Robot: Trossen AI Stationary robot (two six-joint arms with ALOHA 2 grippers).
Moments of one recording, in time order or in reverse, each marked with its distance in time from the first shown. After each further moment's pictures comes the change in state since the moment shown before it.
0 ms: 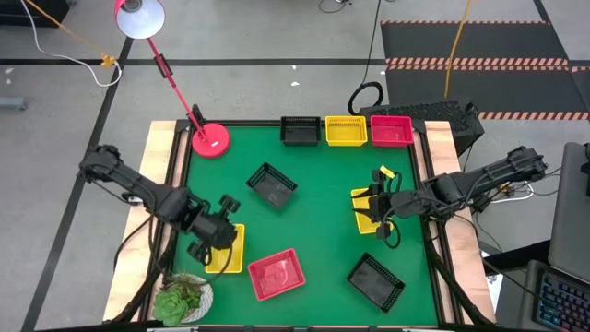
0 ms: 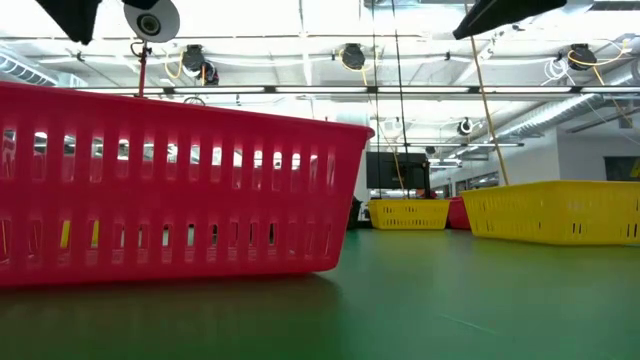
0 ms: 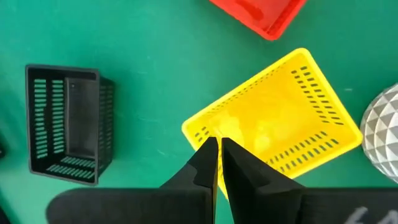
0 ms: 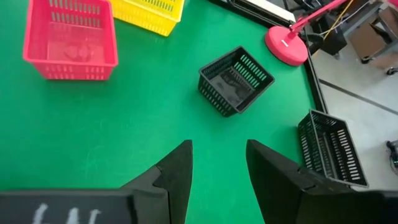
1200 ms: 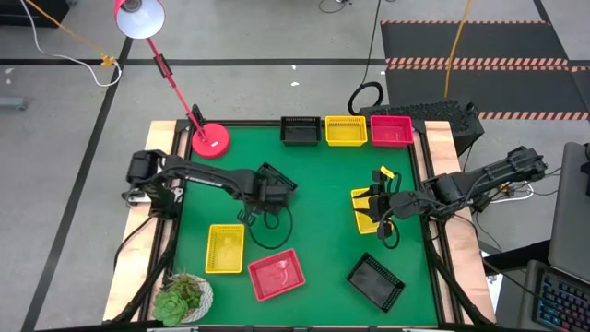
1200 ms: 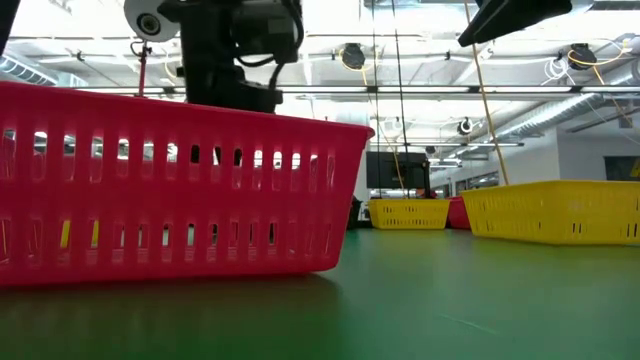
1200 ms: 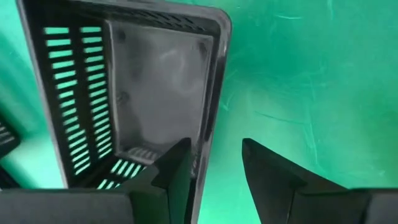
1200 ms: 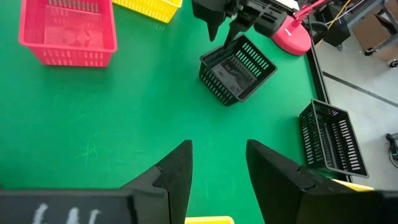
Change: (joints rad) left arm 0.462 0.433 -0.002 0.234 -0.094 0.393; right arm 0.000 0.000 0.000 -0.047 0.000 0.008
